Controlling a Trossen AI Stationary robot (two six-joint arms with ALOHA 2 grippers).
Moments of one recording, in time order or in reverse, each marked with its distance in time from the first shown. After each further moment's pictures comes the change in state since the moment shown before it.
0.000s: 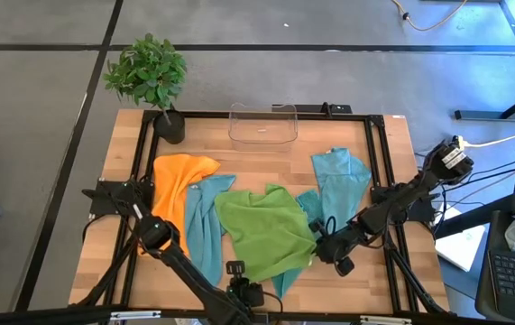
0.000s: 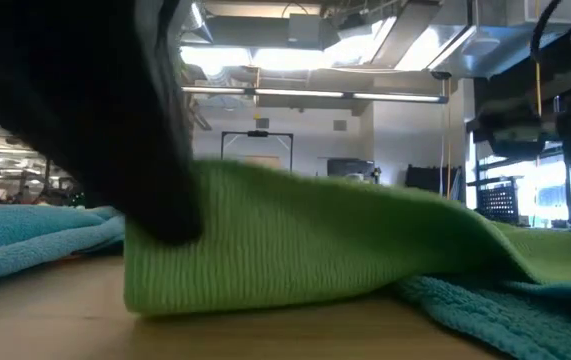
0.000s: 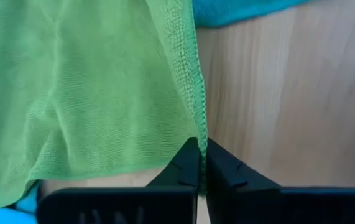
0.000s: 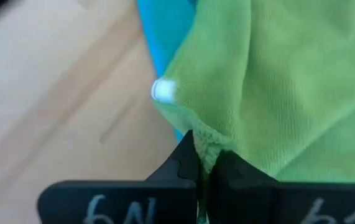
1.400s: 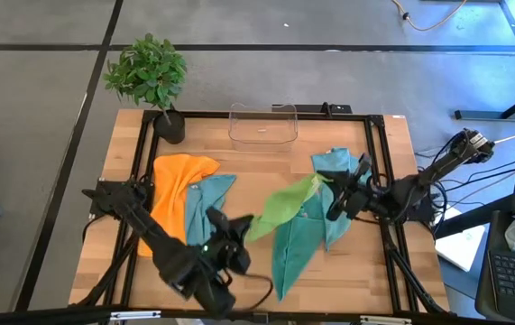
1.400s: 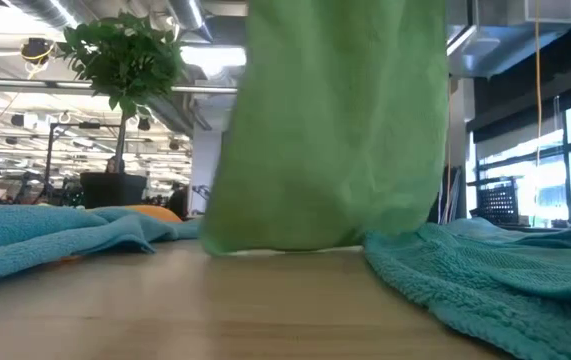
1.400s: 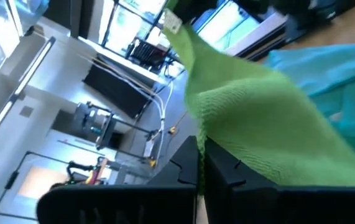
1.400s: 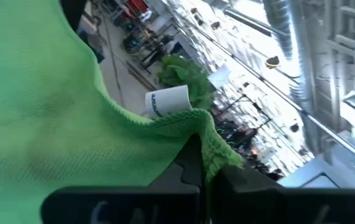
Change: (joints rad) left arm 0.046 -0.477 -0.019 -0.205 -0.796 0.569; right arm -0.062 -0.482 0.127 0.507 0.901 -1.008
